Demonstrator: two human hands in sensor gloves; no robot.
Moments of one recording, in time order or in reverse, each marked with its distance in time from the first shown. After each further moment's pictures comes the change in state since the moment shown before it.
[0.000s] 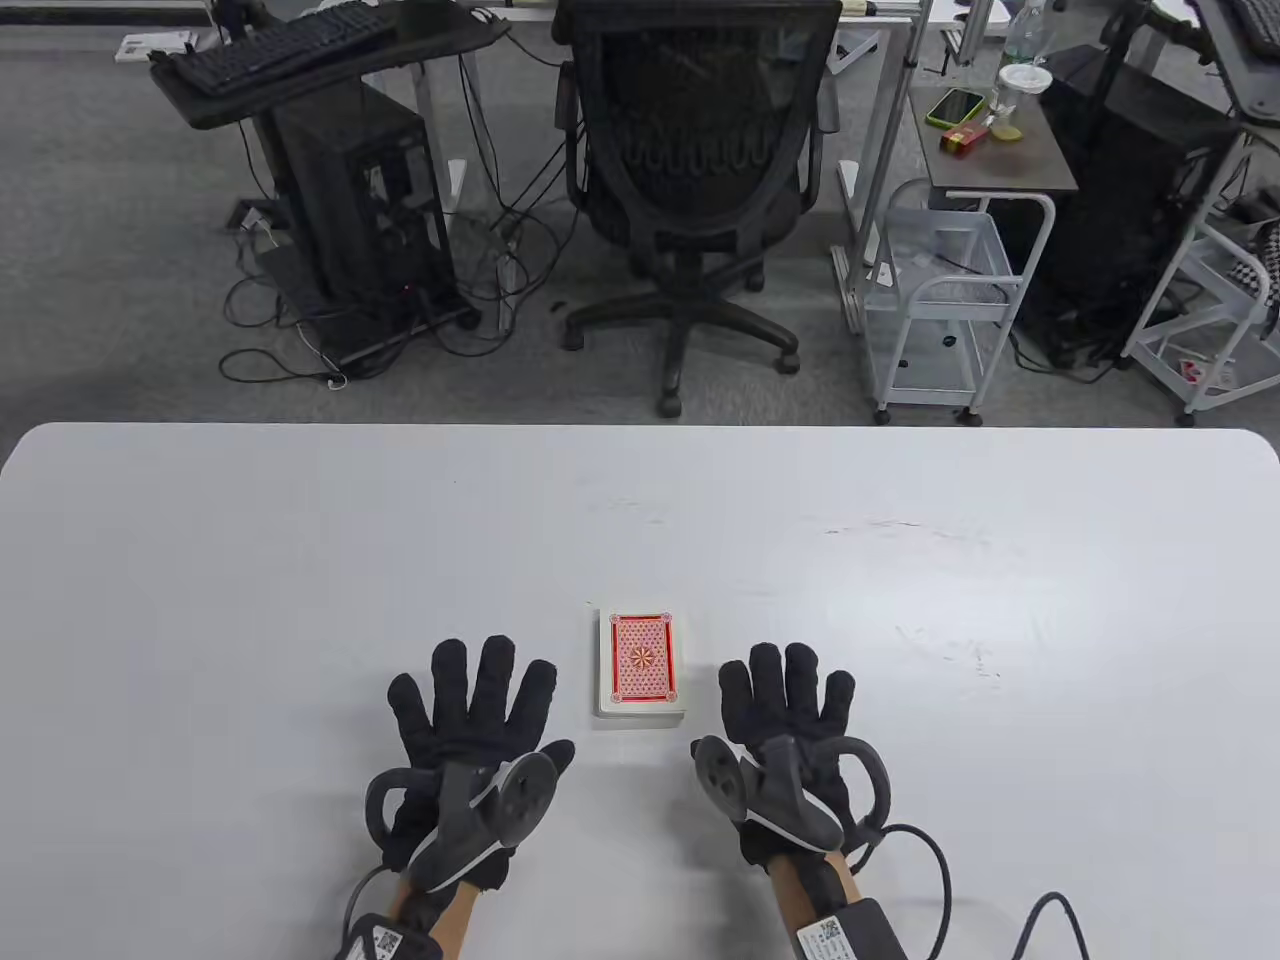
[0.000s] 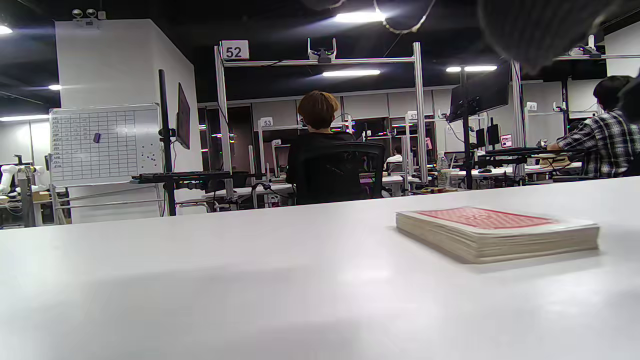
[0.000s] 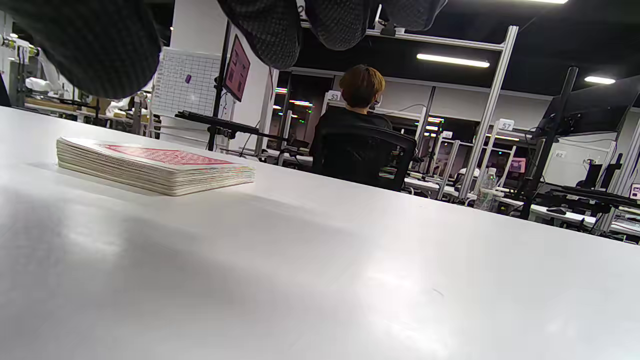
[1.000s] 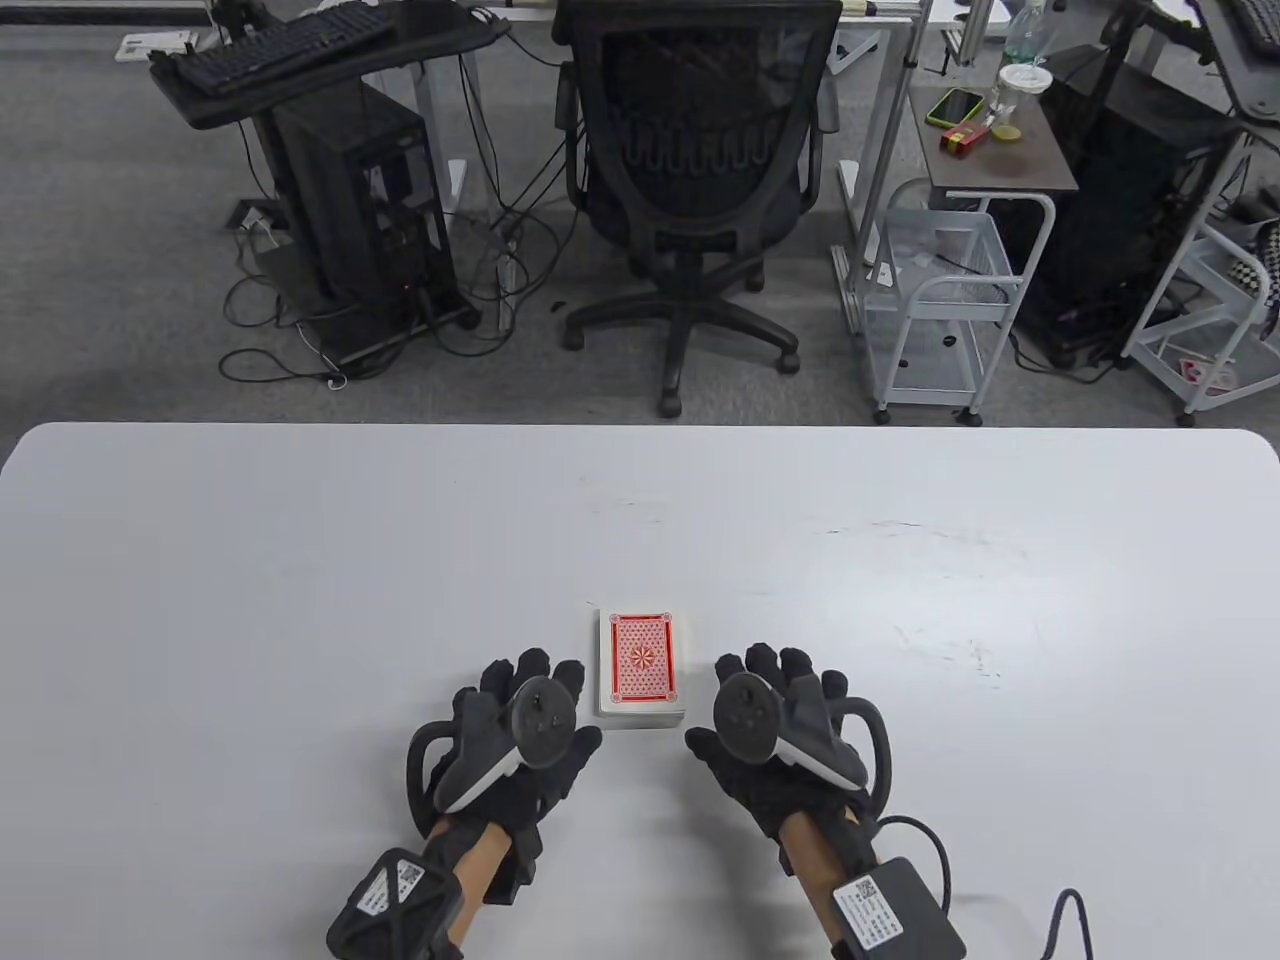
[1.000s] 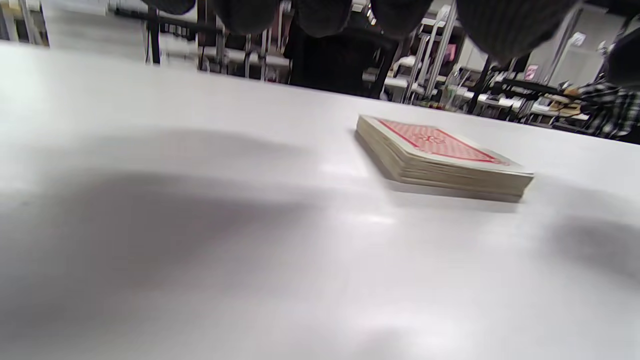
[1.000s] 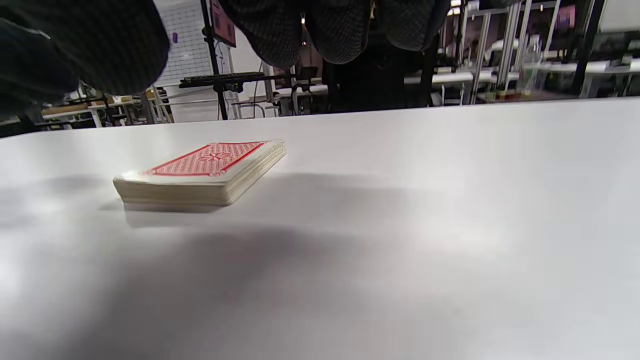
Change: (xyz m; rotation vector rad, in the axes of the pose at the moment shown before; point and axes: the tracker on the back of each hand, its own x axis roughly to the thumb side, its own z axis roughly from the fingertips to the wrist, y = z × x) left_hand 0.014 -0.024 -0.058 -0.445 0.062 0.269; right_hand -0.024 -0.015 -0.037 0.282 -0.012 -0.348
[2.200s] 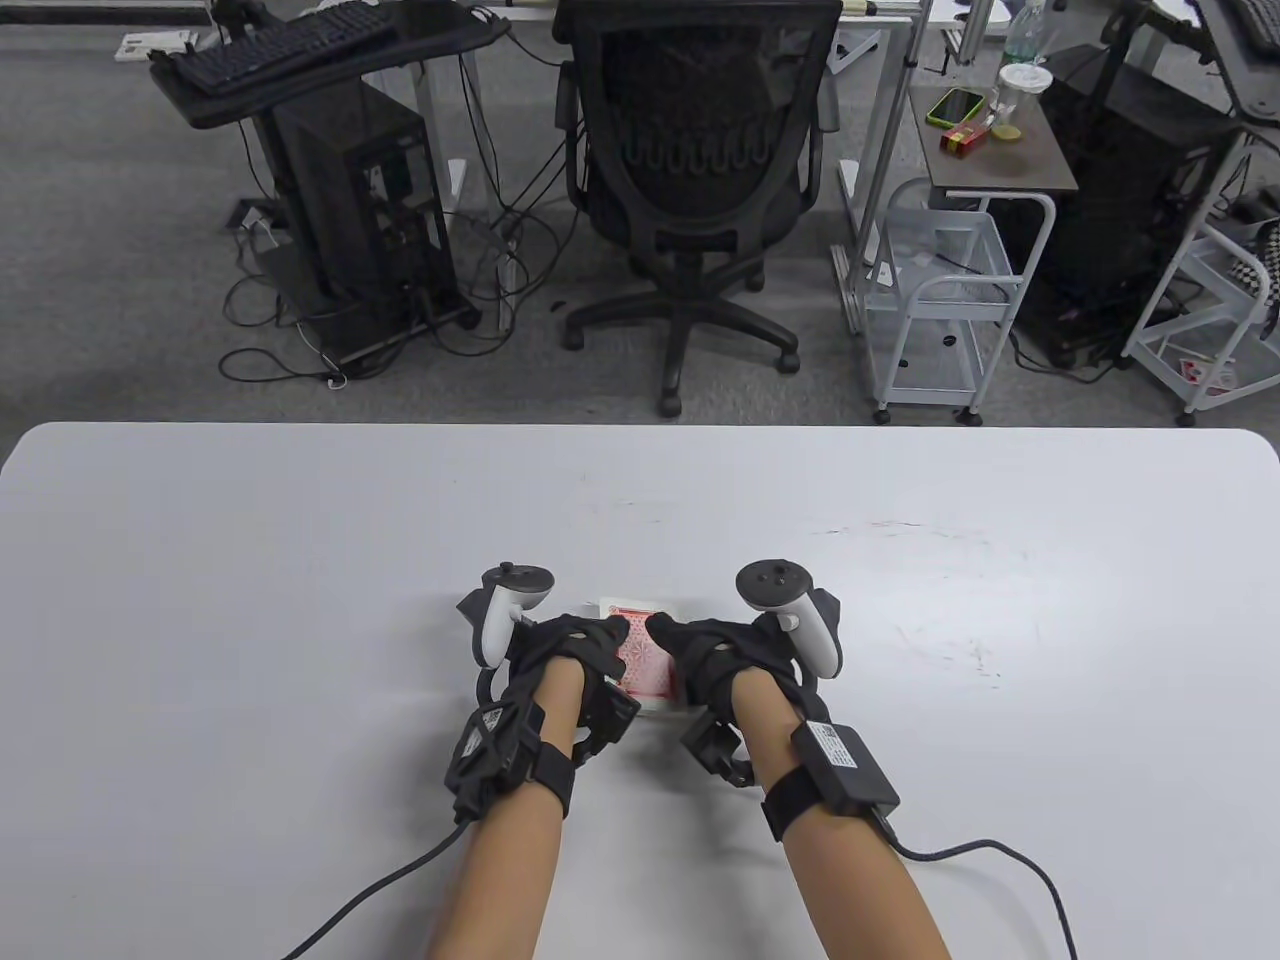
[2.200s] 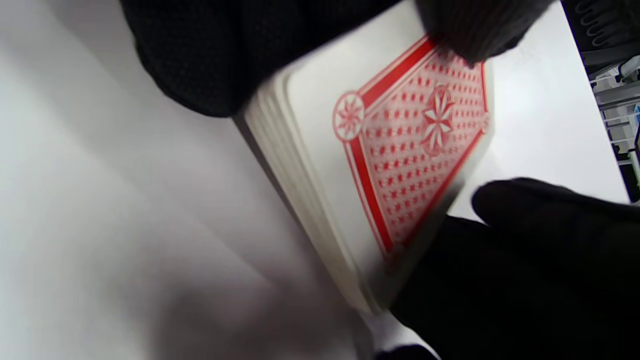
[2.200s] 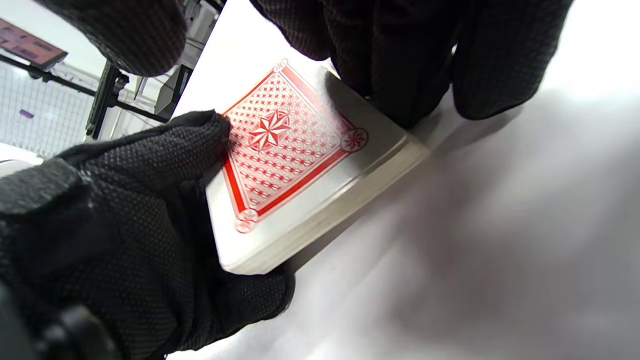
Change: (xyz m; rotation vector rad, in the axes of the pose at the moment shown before) left_hand -0.013 -0.033 -0.110 -0.528 0.525 0.877; right_hand -0.015 0.025 -0.094 0.382 0.238 -0.848
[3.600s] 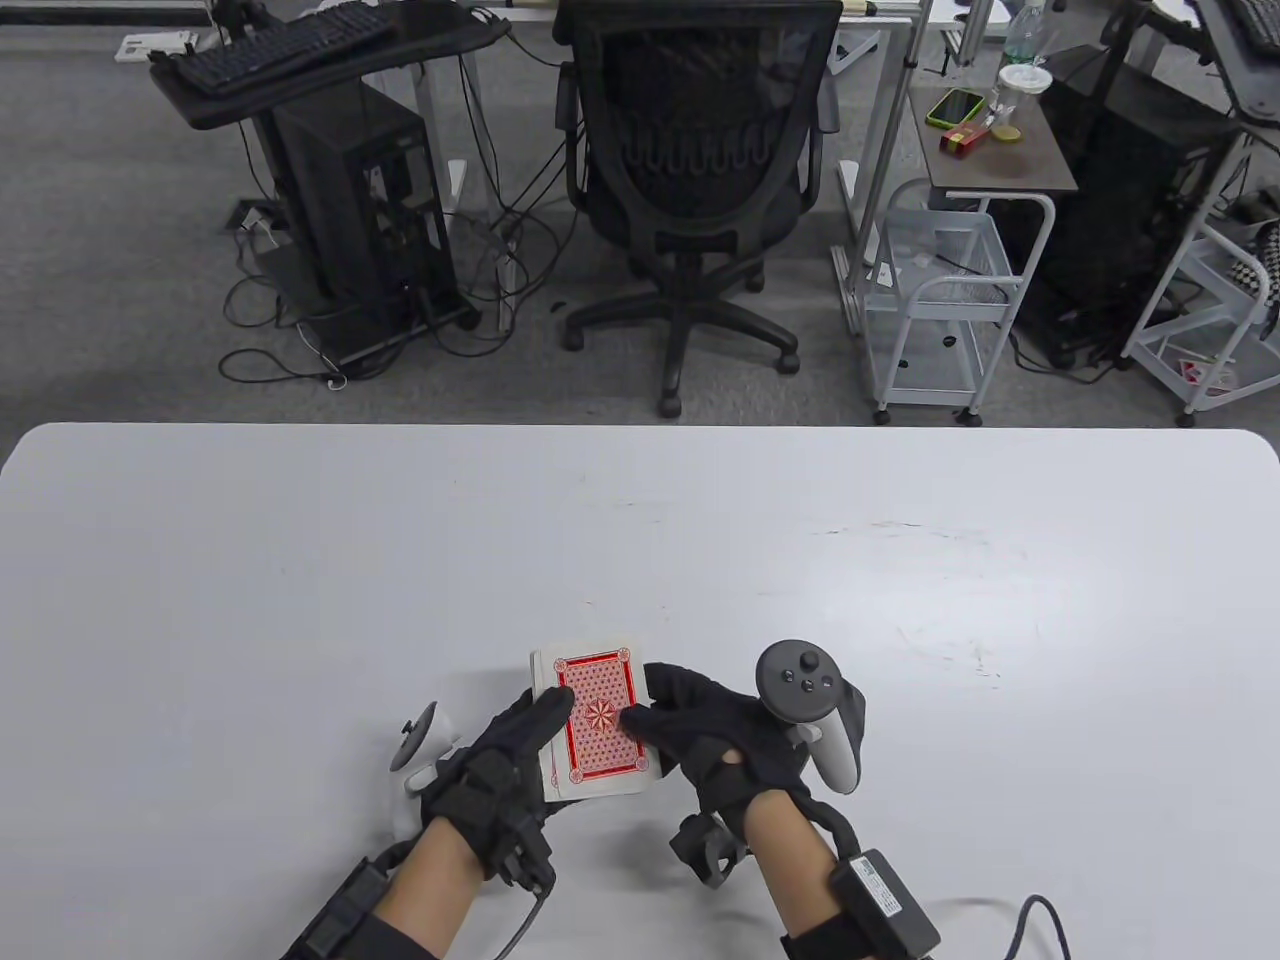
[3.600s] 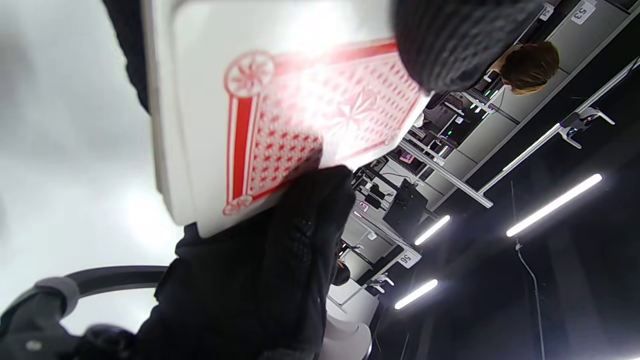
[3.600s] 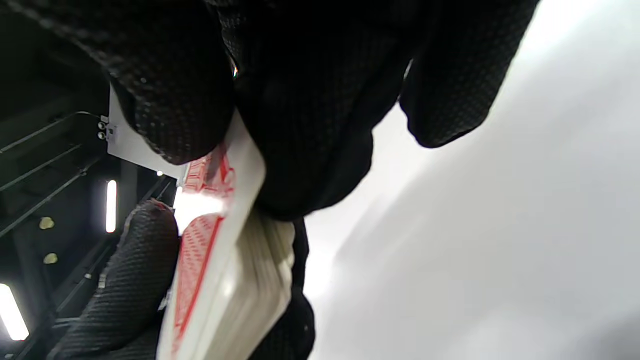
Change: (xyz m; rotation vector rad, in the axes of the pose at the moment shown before) left_hand -0.113 -0.013 0.064 -0.438 -0.610 0.767; right_hand -0.007 0.041 0.087 -0.153 -0.432 -0.138
